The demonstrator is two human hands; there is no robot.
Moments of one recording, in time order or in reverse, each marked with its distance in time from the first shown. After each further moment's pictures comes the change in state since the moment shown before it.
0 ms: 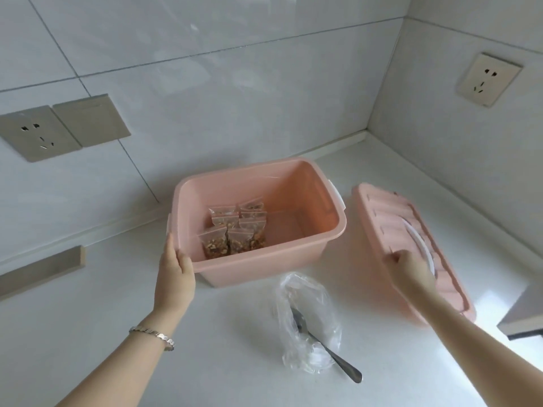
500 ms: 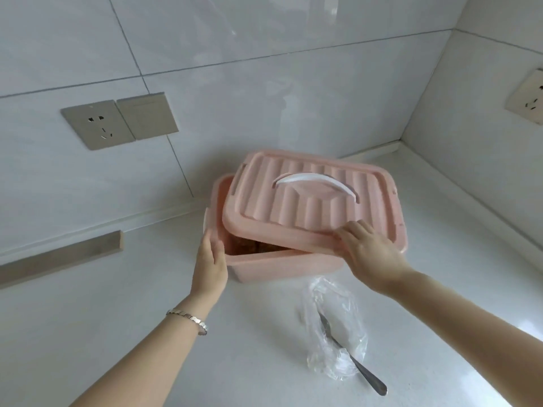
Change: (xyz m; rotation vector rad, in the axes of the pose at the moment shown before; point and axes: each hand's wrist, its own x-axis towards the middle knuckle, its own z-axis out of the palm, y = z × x) left_hand -0.001 0.001 -0.007 -0.198 -0.034 -0.045; right_hand -0.049 -0.117 -0.019 -0.199 0.140 -1.098
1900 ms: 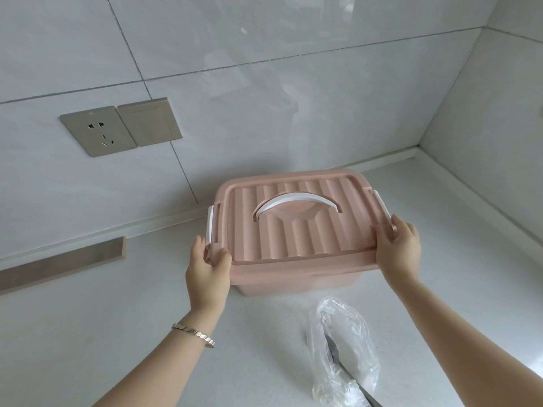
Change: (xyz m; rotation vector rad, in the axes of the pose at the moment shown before) left_hand 0.013 0.014 0.007 -0.068 0.266 -0.103; right_hand 0.042 0.043 0.044 0.601 0.332 0.939
